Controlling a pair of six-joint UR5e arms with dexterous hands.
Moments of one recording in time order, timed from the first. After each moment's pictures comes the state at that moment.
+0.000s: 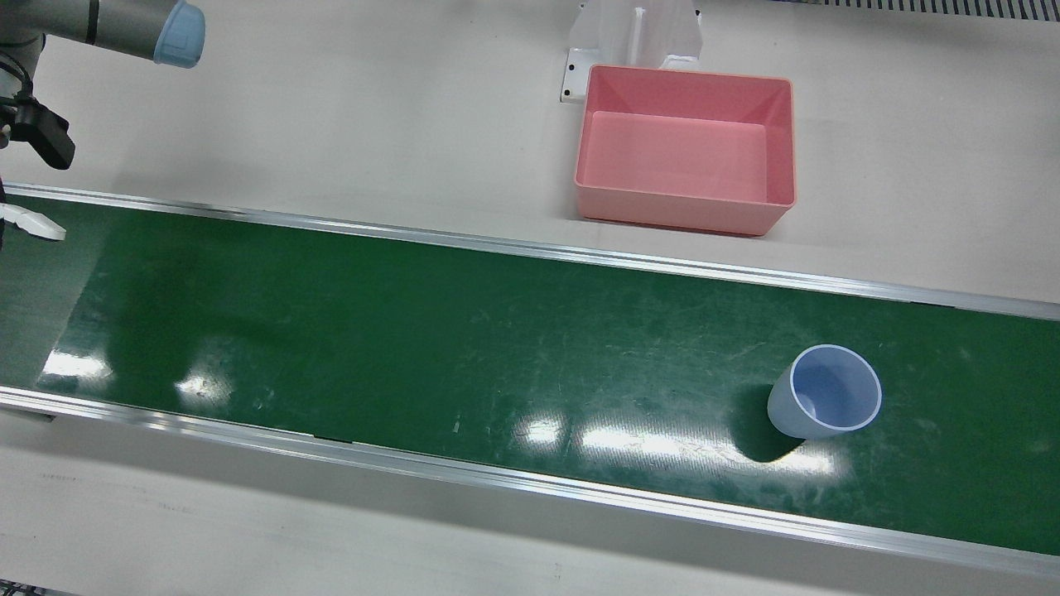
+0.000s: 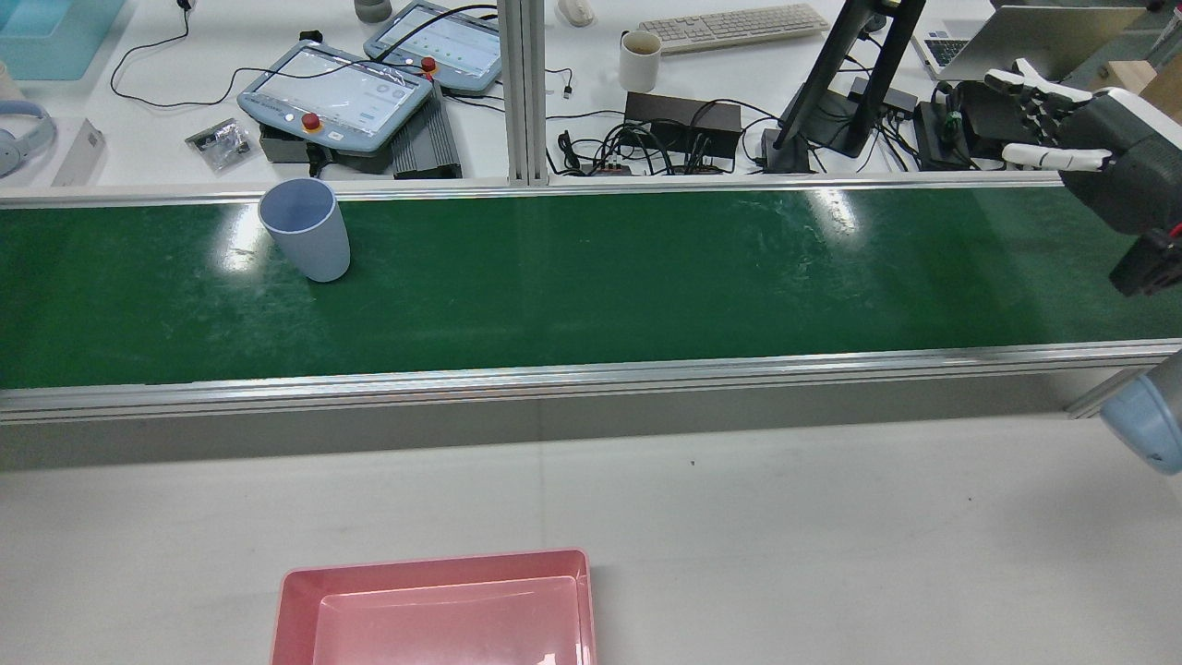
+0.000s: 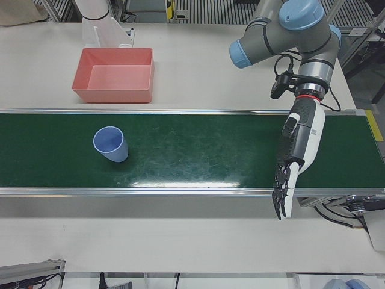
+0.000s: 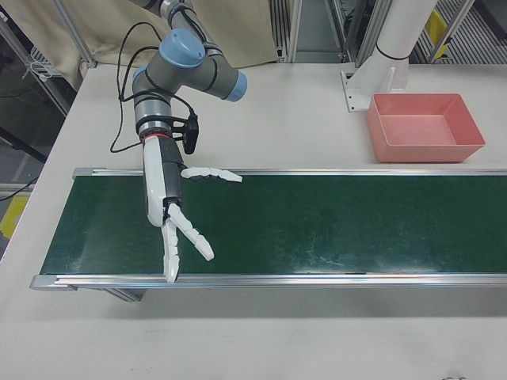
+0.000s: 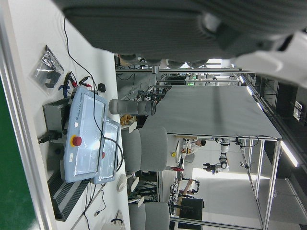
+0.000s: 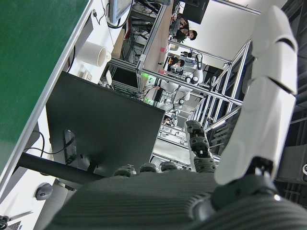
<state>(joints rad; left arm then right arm) -1.41 -1.80 -1.69 0.28 1.80 0.00 1.22 -1.48 1.80 -3.31 -1.42 -0.35</state>
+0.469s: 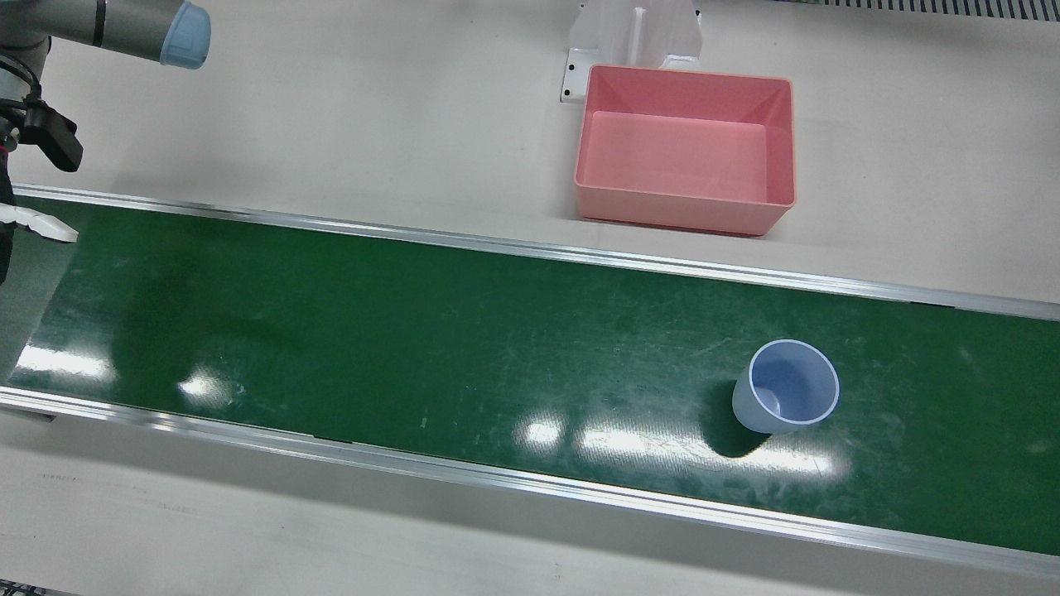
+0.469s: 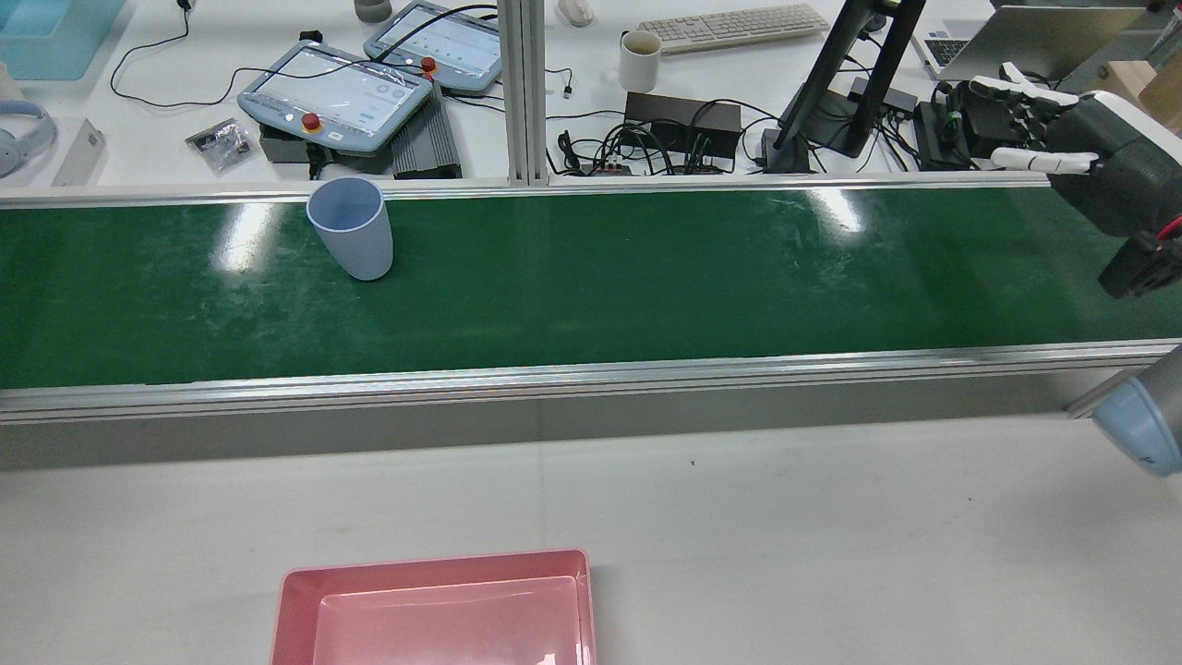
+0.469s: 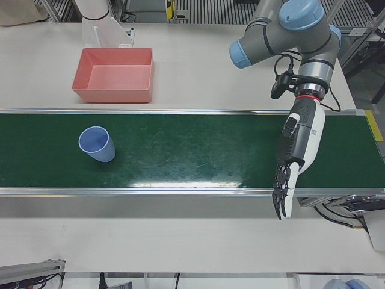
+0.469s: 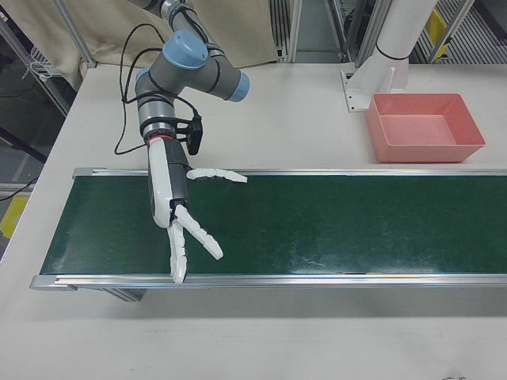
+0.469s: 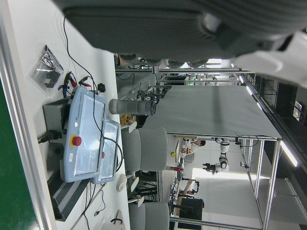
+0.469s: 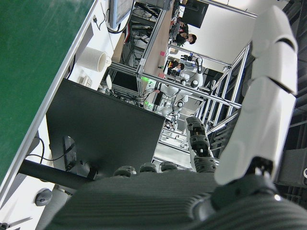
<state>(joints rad) -1.41 -1.80 -1.69 0.28 1.80 0.00 1.21 -1.48 1.80 -3.31 -1.42 -0.35</state>
